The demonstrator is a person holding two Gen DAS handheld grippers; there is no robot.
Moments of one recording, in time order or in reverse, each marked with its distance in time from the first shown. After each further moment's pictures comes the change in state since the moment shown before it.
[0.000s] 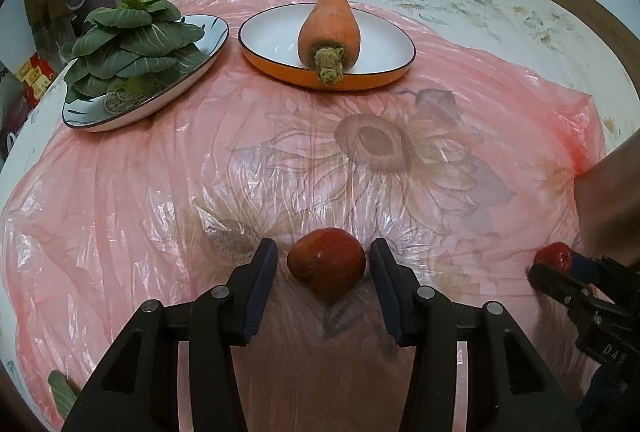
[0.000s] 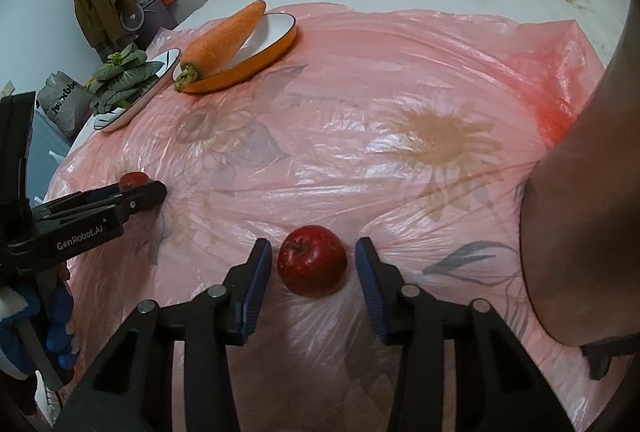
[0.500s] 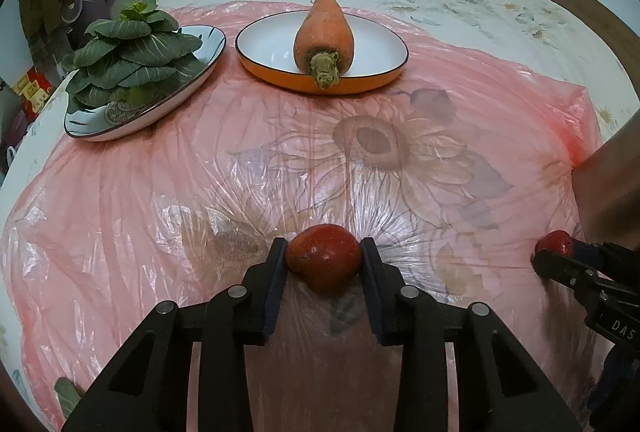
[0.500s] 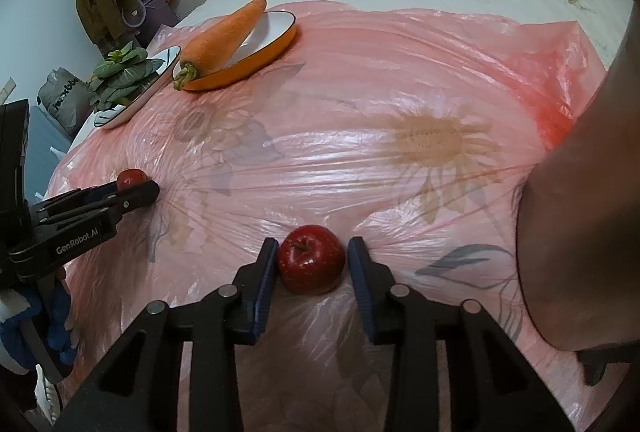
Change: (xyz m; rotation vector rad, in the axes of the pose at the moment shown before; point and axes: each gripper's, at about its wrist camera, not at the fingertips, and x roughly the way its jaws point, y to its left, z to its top) left arm -0.005 -0.001 -0.003 0.036 -0.026 0.001; right arm -0.002 -0.002 0.001 -0.015 0.011 0.001
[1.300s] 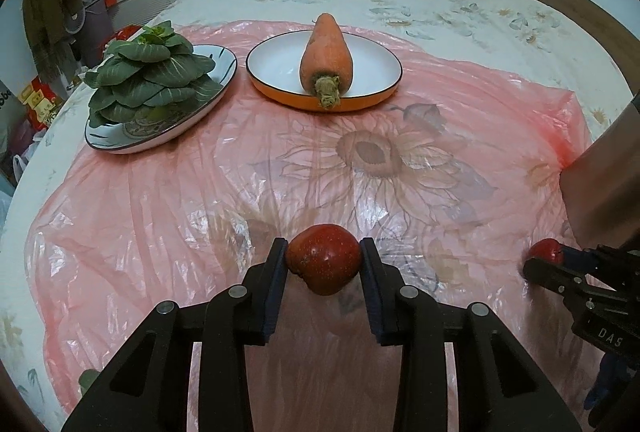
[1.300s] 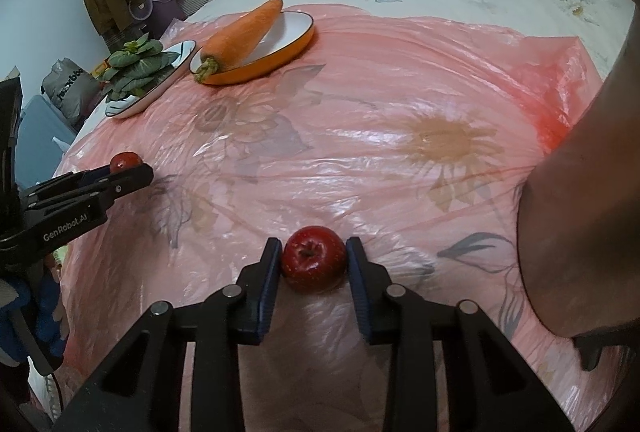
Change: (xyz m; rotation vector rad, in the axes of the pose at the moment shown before) left arm -0.028 0.003 -0.001 0.016 -0.035 0.008; right arm -0.013 0.019 -0.006 -0.032 0.001 -0.004
